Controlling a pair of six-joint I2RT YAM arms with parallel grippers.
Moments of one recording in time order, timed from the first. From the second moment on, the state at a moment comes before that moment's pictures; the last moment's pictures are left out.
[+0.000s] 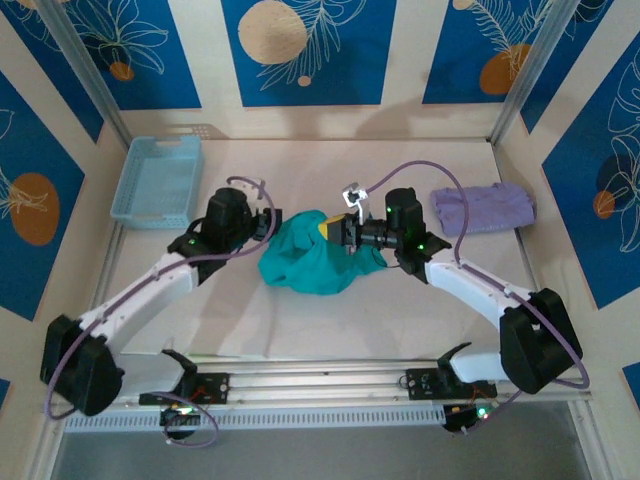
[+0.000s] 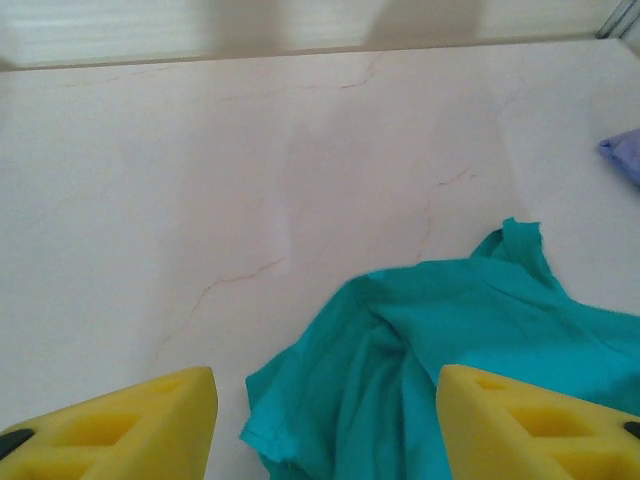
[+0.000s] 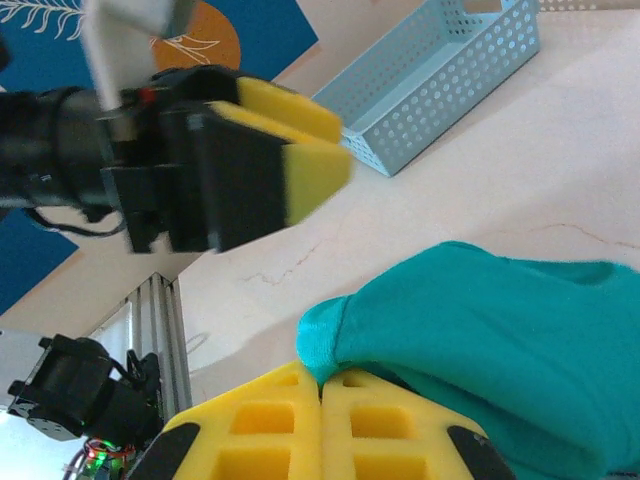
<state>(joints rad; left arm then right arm) -0.55 1.20 0.92 -0.23 -0.09 -0.26 0.51 1.32 0.80 0.21 -0.71 0.36</state>
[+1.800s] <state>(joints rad) -0.50 1.12 0.65 0.48 0.66 -0.60 0.66 1.15 0.85 -0.13 -0.41 0.05</state>
